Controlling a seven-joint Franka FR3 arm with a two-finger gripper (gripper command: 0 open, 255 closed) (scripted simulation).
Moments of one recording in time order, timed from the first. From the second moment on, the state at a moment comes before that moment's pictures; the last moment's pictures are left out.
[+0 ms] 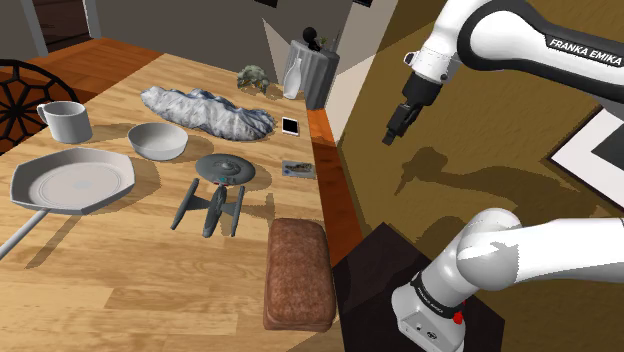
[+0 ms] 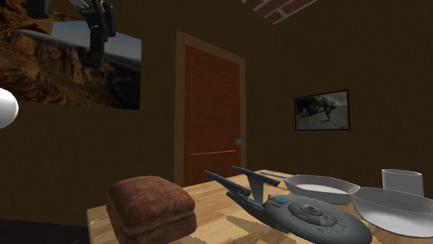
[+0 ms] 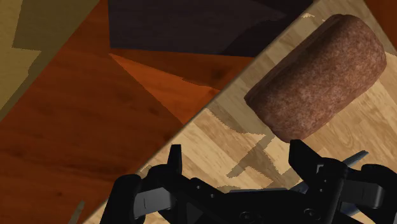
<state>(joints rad) -0.02 -0.77 0.01 -2.38 0.01 1.63 -0.11</state>
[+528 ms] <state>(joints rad) -0.02 -0.65 0.13 -2.41 0.08 1.76 0.11</state>
